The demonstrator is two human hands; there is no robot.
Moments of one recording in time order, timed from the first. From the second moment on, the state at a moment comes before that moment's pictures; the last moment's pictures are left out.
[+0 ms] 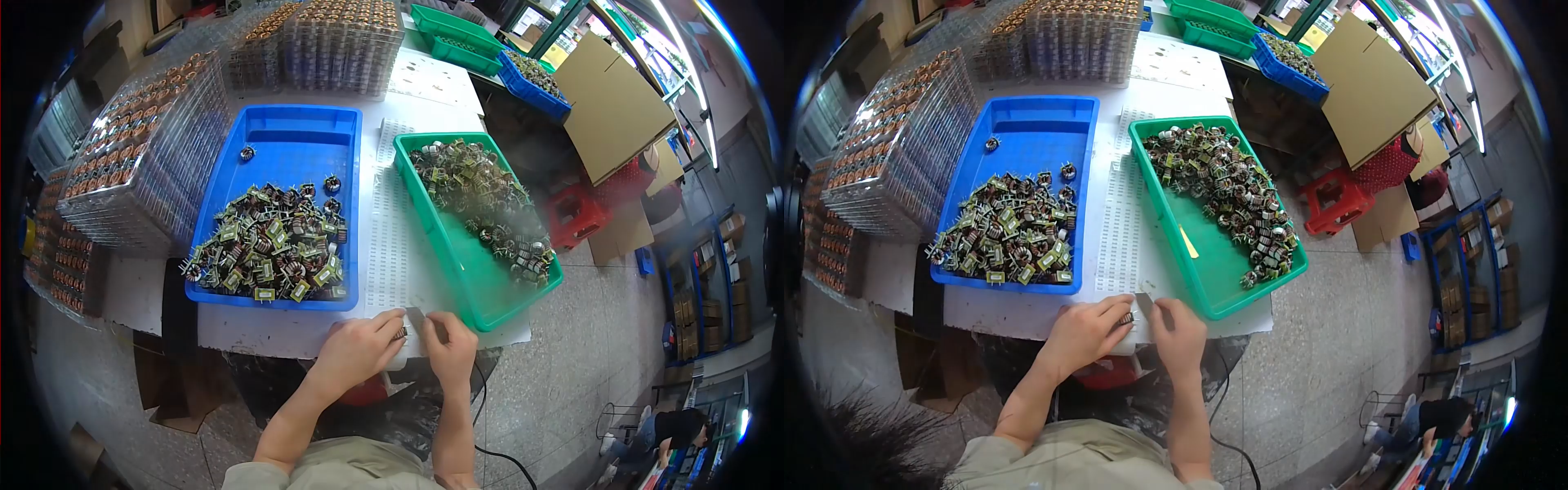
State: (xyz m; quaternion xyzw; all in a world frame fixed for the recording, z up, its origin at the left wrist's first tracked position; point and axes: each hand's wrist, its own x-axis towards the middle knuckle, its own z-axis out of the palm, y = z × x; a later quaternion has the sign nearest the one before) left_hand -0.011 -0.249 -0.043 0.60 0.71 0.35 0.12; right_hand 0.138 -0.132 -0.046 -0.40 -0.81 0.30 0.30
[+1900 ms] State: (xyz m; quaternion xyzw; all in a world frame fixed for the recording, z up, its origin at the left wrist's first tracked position) left_hand -0.011 -0.250 -0.045 0.58 0.71 0.37 0.12; right_hand 0.145 -0.130 -0.049 -0.44 -0.74 0.42 0.30
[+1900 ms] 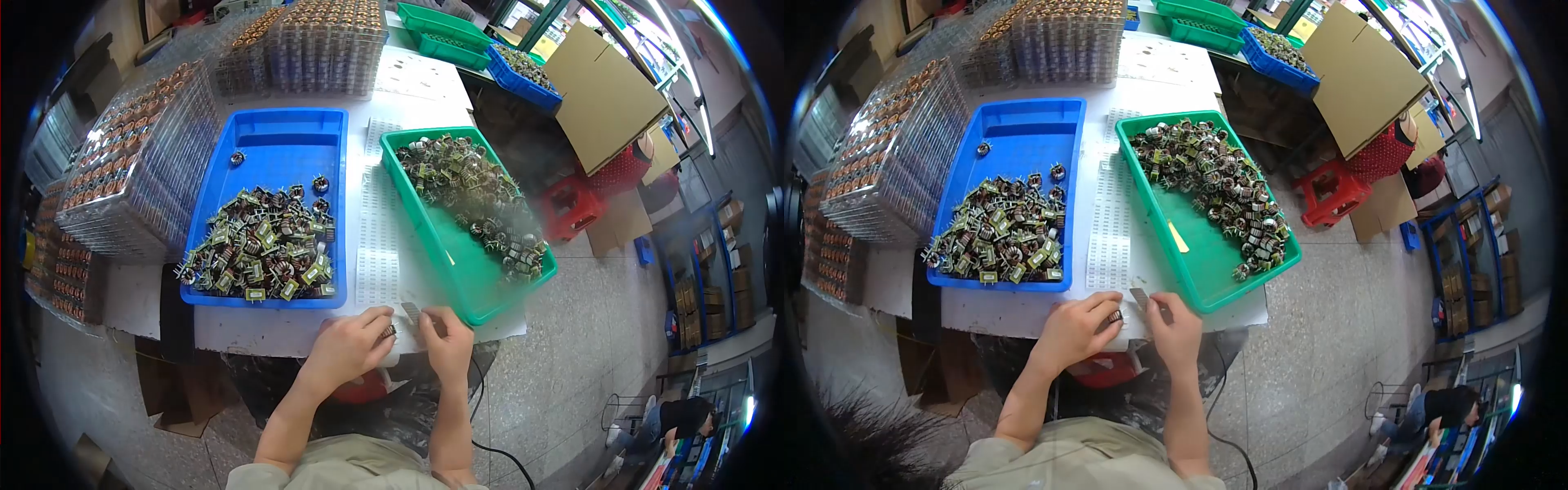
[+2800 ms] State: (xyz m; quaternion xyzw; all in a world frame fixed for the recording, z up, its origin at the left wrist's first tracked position) left_hand -0.016 -0.249 -0.043 0.46 0.71 0.50 0.17; right_hand 0.149 -0.134 -0.040 -0.38 -0.75 0.48 0.26
